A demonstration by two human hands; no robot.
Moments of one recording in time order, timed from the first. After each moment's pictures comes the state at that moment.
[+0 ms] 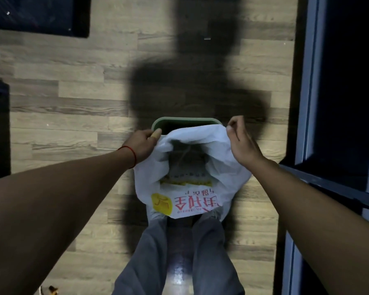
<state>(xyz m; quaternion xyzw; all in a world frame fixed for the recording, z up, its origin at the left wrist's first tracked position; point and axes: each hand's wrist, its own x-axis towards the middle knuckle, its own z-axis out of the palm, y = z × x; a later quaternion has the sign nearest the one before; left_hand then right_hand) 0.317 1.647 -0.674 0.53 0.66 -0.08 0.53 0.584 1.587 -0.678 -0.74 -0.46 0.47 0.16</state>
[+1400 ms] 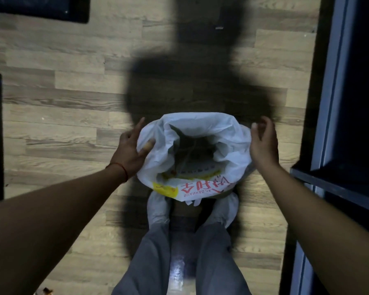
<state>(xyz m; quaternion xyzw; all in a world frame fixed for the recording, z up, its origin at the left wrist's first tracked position) 0.269 1.624 -0.728 0.55 0.69 0.00 0.47 0.591 1.585 -0.746 -0.86 -0.29 0.36 0.20</state>
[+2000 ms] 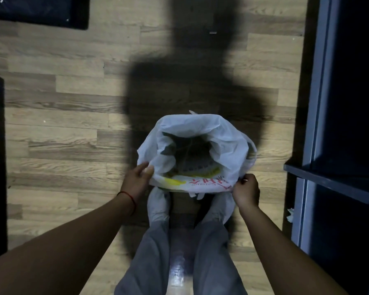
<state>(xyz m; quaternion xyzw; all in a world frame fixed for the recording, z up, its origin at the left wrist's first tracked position) 0.279 1.549 -0.708 0.30 0.75 0.04 0.59 0.544 1.481 -0.721 -0.89 -0.10 0.43 0.10</state>
